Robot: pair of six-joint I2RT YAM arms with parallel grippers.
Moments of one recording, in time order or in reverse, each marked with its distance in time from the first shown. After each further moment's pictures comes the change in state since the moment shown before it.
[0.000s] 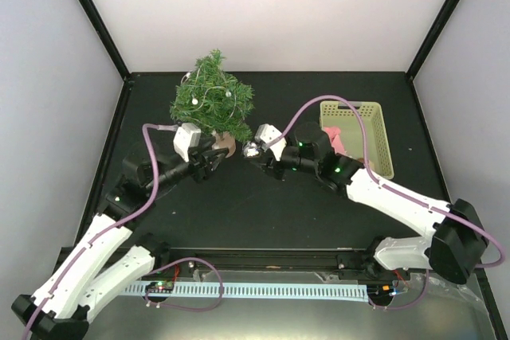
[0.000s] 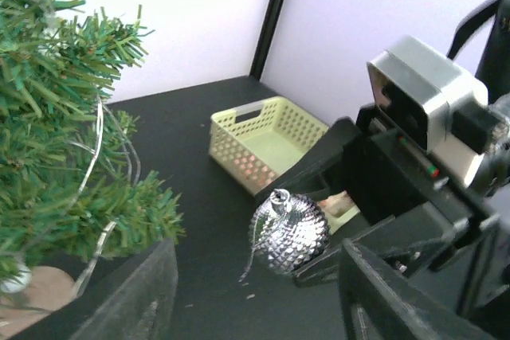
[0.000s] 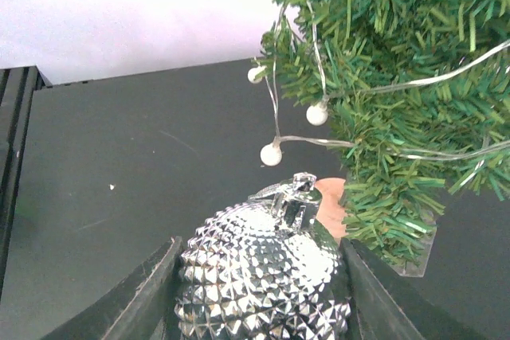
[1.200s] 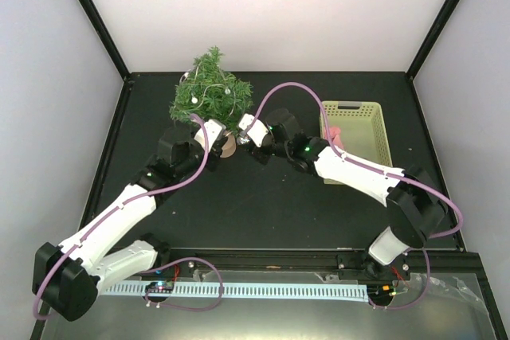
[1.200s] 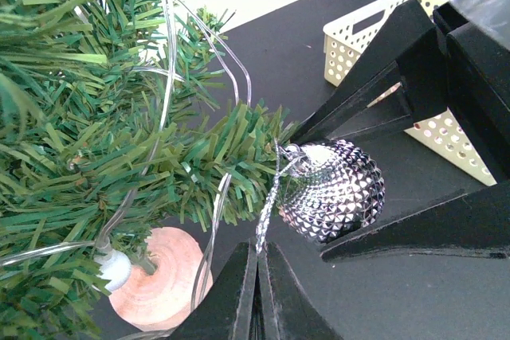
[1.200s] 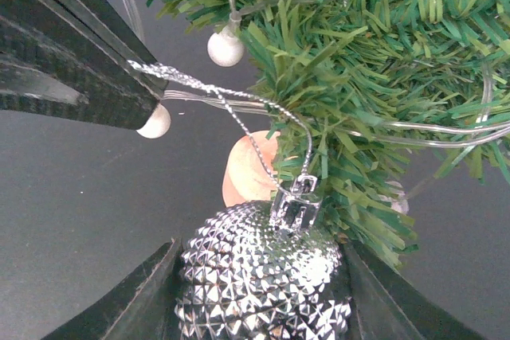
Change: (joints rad) left arm 0.000 0.292 -0.054 0.148 -0.221 0.235; right arm -0.008 0.306 0.221 -0.081 0.182 -0.101
